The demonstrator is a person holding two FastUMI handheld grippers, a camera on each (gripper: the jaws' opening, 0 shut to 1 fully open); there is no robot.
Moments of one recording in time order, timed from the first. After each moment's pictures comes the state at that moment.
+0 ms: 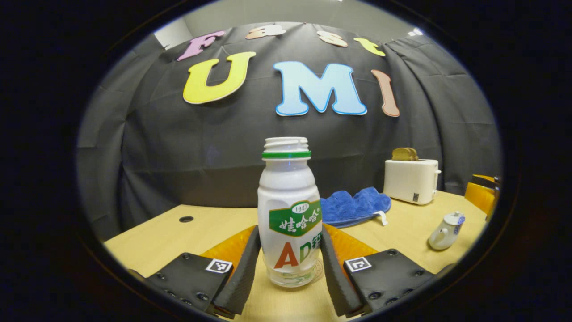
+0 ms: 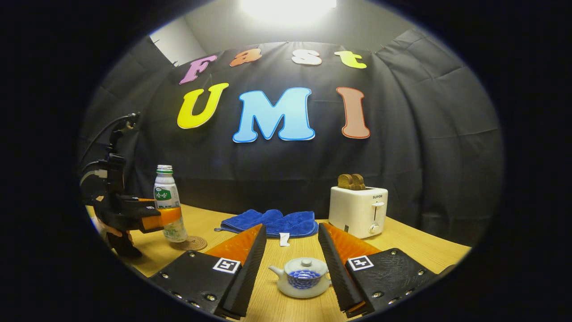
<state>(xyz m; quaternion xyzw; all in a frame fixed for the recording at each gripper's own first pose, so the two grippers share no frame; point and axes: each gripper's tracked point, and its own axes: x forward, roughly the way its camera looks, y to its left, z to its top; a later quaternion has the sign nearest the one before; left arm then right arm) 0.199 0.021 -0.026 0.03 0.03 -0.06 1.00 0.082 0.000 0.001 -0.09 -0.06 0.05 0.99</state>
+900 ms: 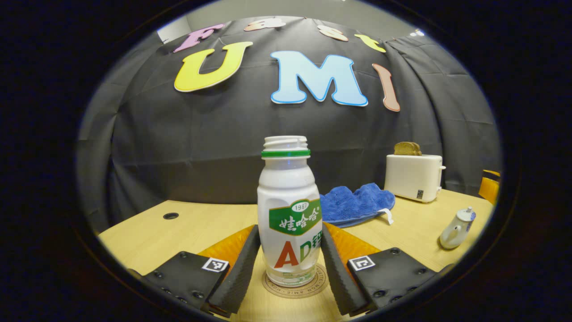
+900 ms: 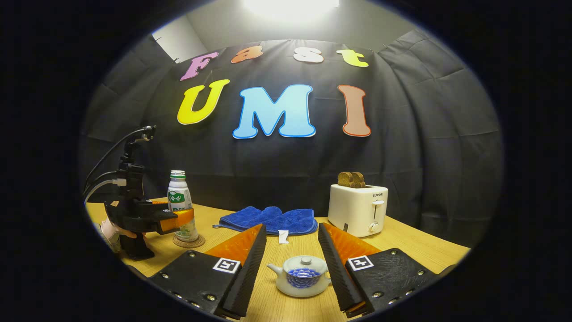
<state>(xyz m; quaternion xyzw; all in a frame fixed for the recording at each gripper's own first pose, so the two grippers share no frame) 0.232 0.012 -0.051 0.03 0.04 -0.08 1.00 0.086 0.000 -0.005 -0.10 -0.05 0.05 0.99</state>
